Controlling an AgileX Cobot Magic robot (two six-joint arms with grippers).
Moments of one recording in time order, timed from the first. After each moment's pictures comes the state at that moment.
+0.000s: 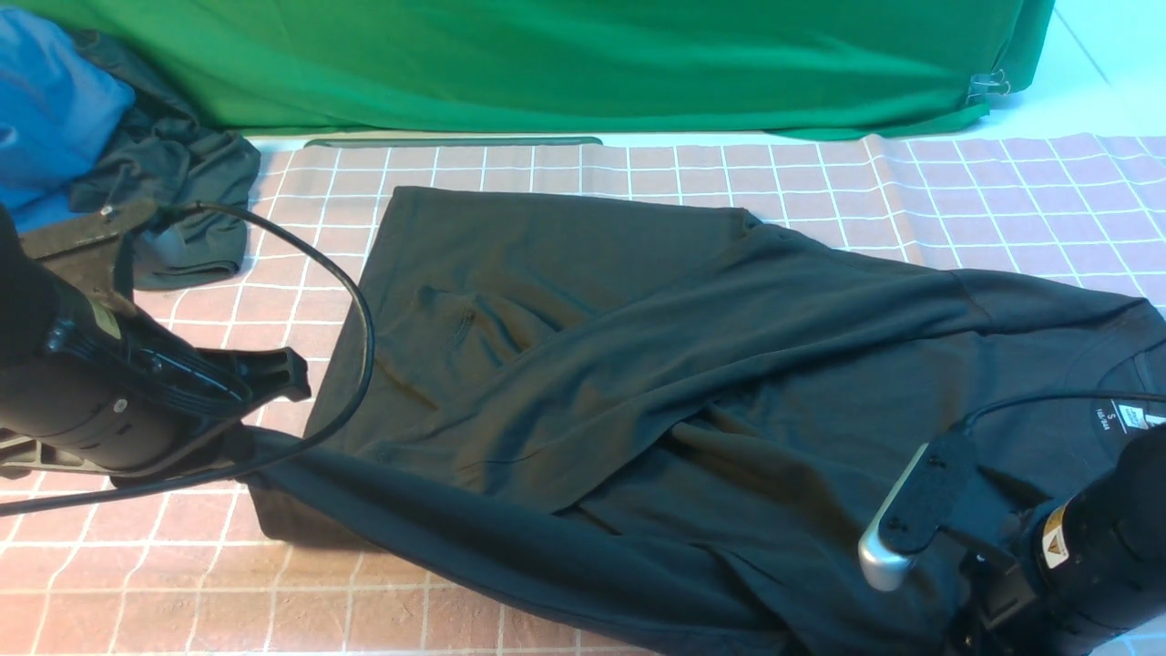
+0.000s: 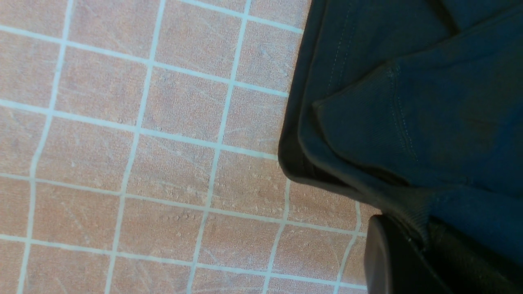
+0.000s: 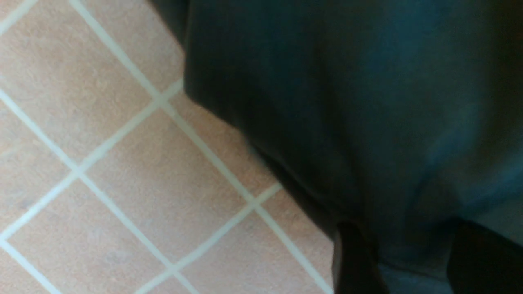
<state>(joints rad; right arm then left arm) 0.46 1.44 -0.60 0.09 0.62 -0.42 -0.17 1.23 -0.88 0.00 0.91 -0.40</state>
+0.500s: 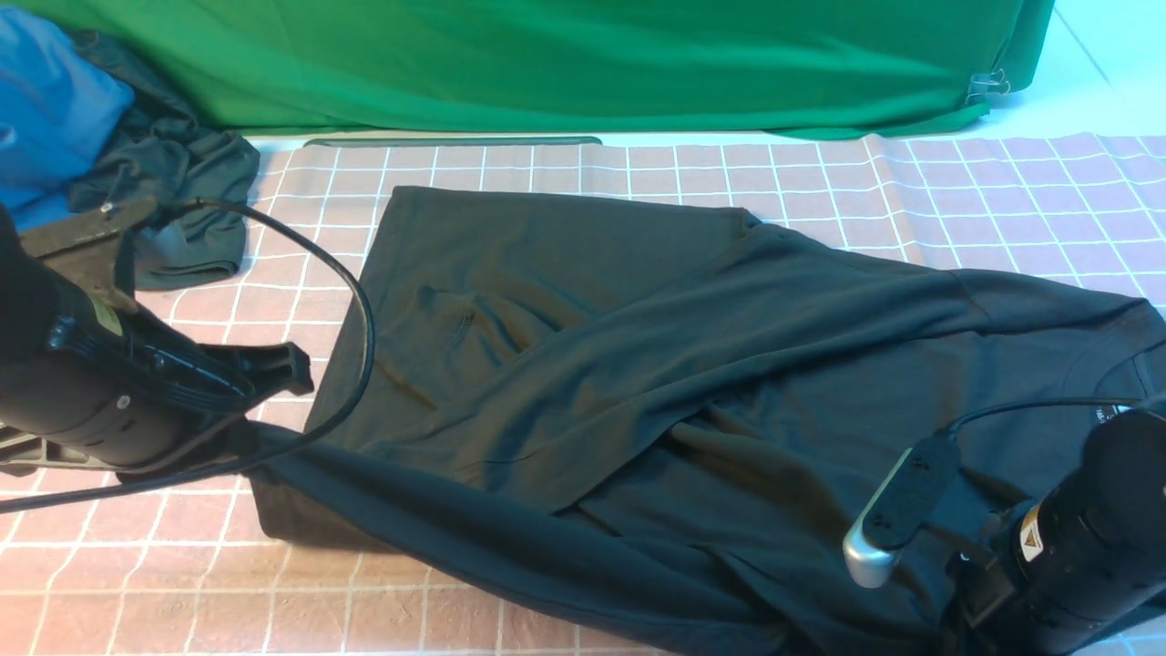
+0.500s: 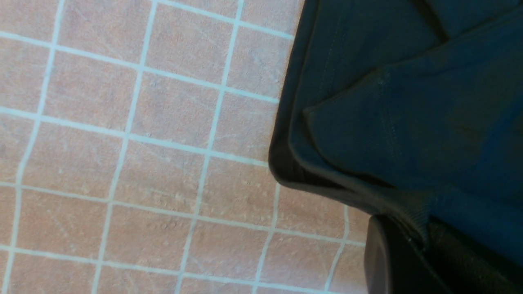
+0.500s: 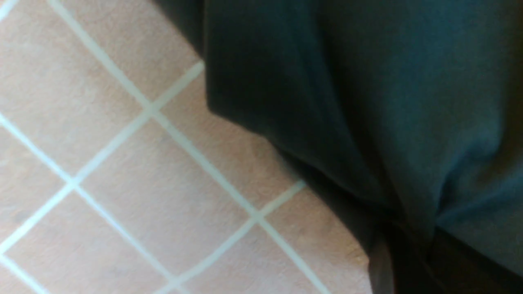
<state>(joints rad) 0.46 1.50 -0.64 0.11 0.67 -0.42 -0.17 1.23 -0.88 -0.01 0.88 -0.41</state>
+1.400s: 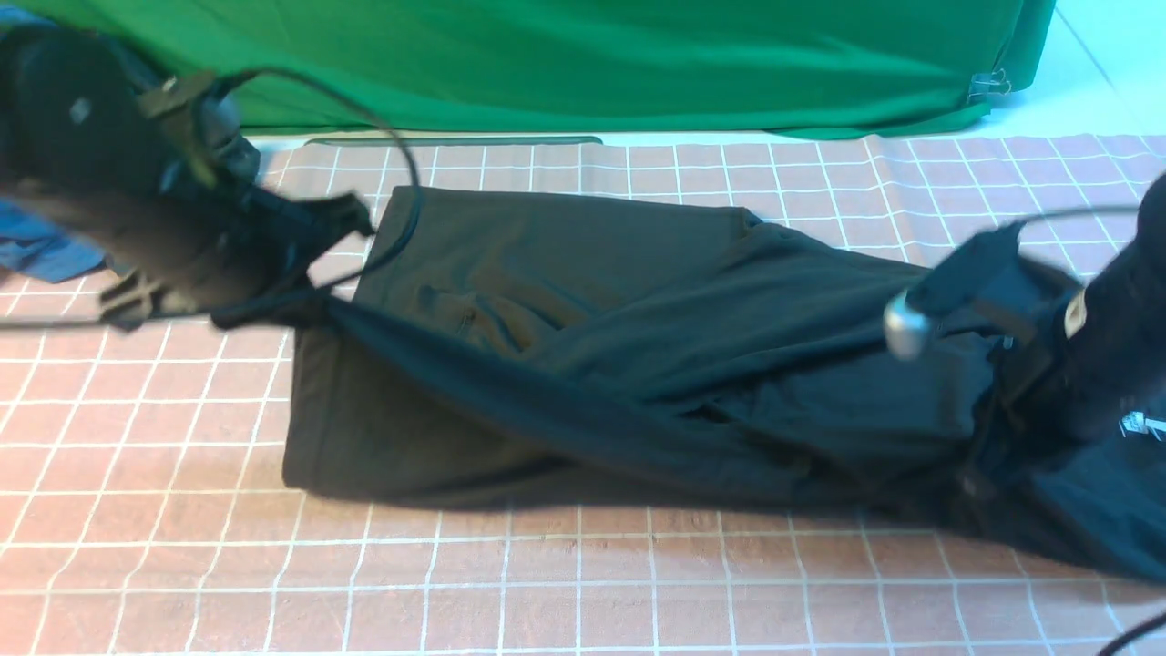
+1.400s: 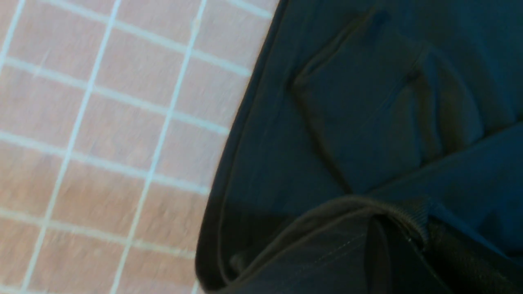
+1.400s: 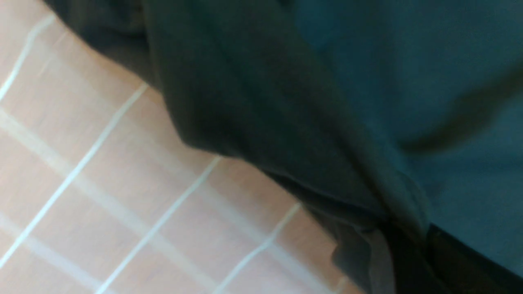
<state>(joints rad) 0.26 1.54 -1.00 0.03 0.85 -0.40 -0.17 1.53 -1.20 -0.02 0.81 -0.49</state>
